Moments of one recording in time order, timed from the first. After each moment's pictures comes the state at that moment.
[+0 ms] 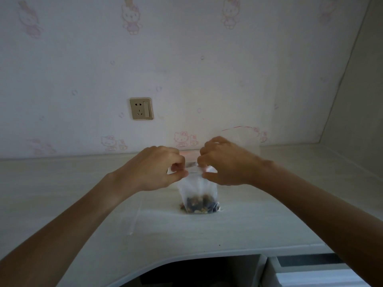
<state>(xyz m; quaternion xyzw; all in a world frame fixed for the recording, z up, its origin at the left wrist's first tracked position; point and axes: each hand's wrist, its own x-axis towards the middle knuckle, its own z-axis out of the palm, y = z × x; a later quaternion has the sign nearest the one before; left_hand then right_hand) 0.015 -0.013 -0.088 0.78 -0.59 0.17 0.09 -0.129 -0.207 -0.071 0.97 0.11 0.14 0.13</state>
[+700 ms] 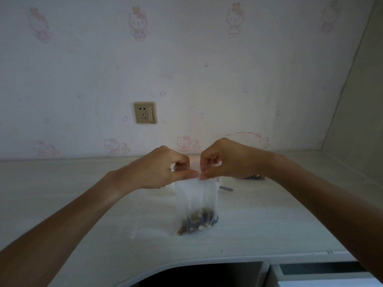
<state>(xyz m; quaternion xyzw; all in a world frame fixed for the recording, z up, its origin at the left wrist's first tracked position) 0.010 -0.010 -0.075 0.76 -0.58 -0.03 0.28 -0.134 -0.205 -0.039 0.97 0.10 0.06 -0.23</state>
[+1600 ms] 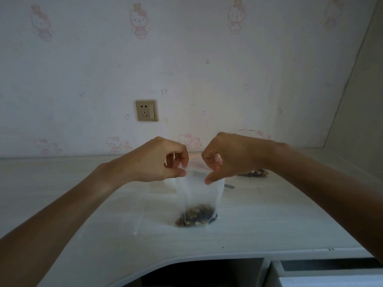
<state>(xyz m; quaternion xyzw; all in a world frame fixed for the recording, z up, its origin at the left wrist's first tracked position) 0.017 0.001 -0.059 0.74 -0.62 0.01 0.26 -0.139 -0.196 -0.022 0.99 0.11 0.04 -0.06</state>
